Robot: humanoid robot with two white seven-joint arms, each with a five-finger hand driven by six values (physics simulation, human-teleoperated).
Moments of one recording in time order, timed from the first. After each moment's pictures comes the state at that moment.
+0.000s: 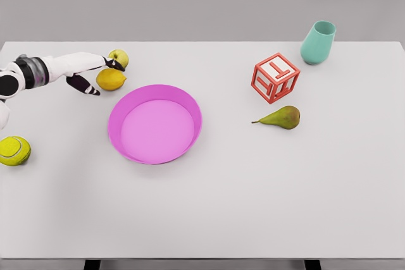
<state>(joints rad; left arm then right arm) -0.84 0.45 -0.39 -0.73 -0.62 -0.61 -0.61 0.05 0.00 -0.30 0.08 0.25 -0.01 0.09</state>
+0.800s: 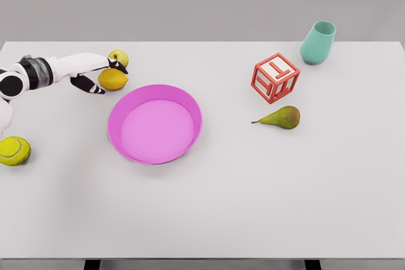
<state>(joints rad) -0.83 0.44 -0.39 -0.73 -0.62 -0.61 -0.61 0.05 0.00 -0.30 0.08 0.25 -0.01 0.09</state>
